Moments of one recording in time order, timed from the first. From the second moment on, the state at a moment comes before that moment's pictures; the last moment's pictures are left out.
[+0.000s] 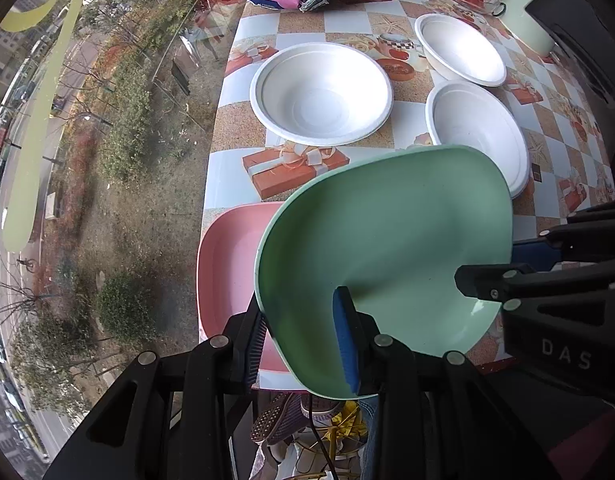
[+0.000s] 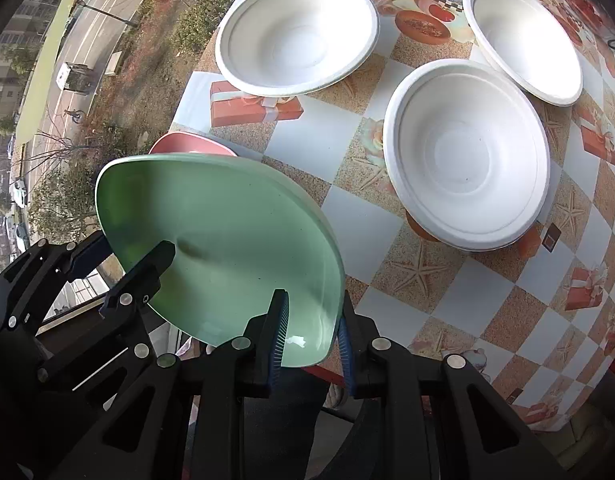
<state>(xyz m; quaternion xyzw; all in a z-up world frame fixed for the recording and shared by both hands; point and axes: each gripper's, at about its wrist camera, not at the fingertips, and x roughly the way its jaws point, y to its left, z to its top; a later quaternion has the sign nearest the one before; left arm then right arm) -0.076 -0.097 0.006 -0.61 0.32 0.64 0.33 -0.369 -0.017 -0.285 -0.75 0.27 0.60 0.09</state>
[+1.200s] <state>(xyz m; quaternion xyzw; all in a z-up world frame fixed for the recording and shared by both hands) -0.358 -0.157 -0.291 -0.62 0.33 0.65 0.28 -0.405 -0.064 -0.331 -0.76 0.33 0.56 0.05</state>
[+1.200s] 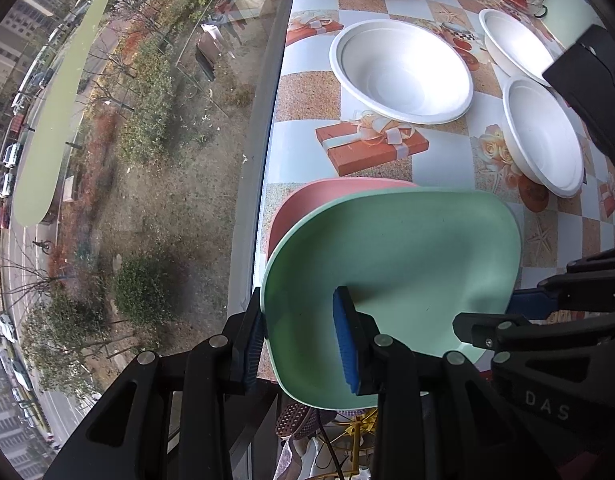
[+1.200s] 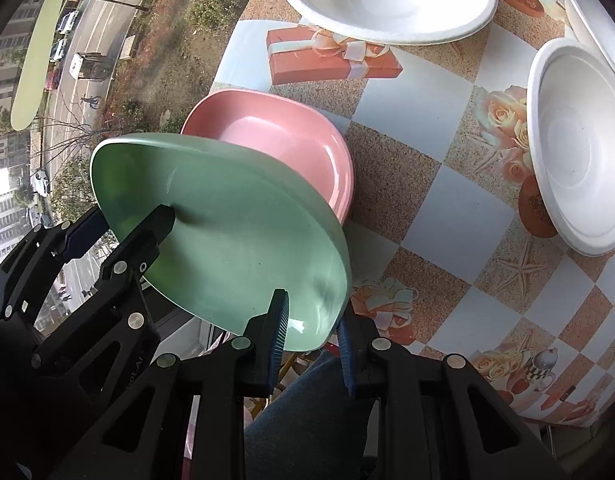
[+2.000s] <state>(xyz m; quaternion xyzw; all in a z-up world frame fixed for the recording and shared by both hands) -0.407 -0.188 -0.321 -0.59 0.27 0.69 0.30 -0.394 -0.028 -0.320 -0.75 0.32 0.57 0.09</state>
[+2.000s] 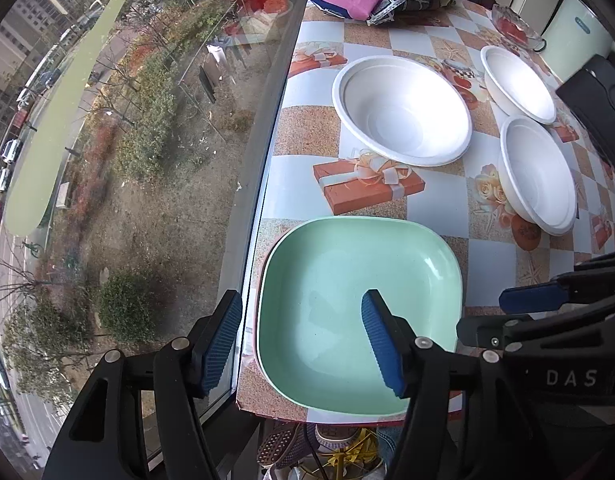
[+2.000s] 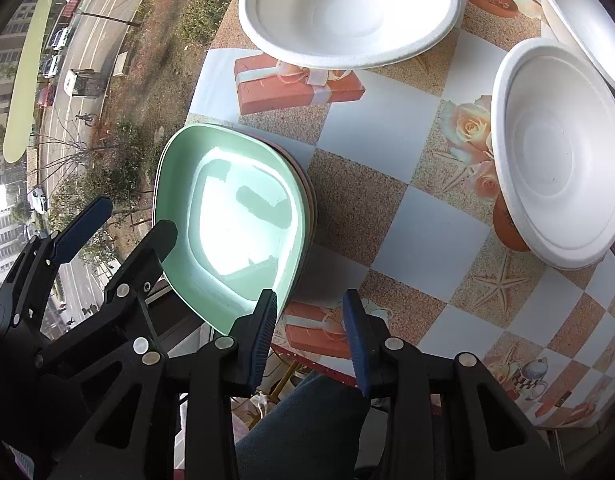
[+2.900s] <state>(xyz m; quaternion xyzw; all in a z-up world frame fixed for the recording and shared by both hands) -0.402 -0.087 -0.354 -0.70 0.14 0.58 0.39 -0.308 0.133 -0.259 -0.67 0.37 0.59 0.25</state>
